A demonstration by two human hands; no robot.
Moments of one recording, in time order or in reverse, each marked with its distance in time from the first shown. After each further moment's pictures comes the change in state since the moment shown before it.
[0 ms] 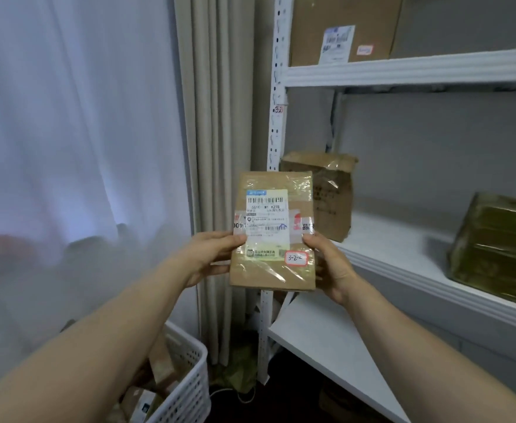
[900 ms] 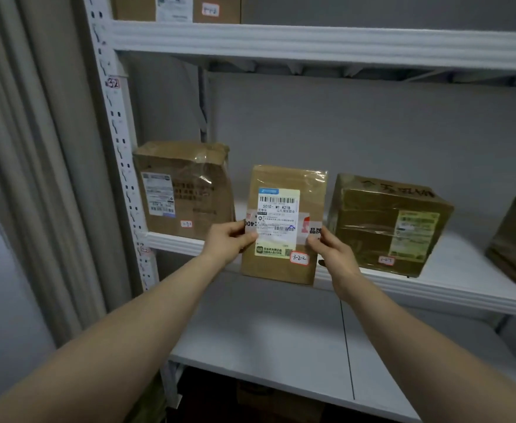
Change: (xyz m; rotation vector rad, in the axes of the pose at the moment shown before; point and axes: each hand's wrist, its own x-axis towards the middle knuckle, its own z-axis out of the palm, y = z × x) left_hand 0.147 -0.003 0.250 0.130 -0.312 0.306; right_hand -0.013 -0.047 -0.204 -0.215 0.611 -0.225
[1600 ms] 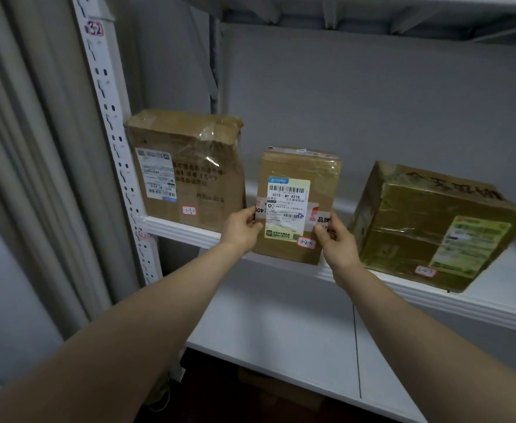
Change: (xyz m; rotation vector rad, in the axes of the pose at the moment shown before) left_hand 0.084 -0.041 0.015 0.244 0.058 -0.046; right_hand 0.091 0.040 0.029 -0.217 0.058 -0.105
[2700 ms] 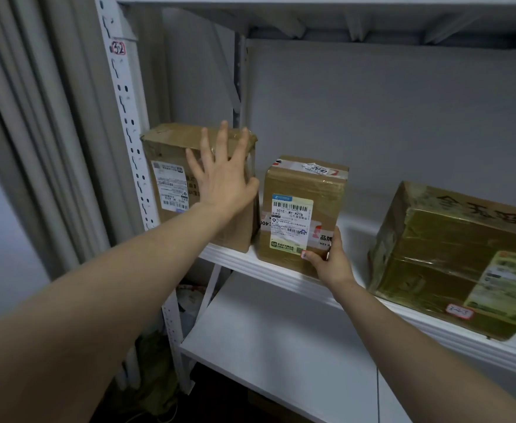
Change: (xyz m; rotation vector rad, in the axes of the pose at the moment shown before) left_hand 0.047 0.065 -0.061 0.876 0.475 0.296; right_hand 0.047 0.028 0.023 -0.248 -0.141 0.034
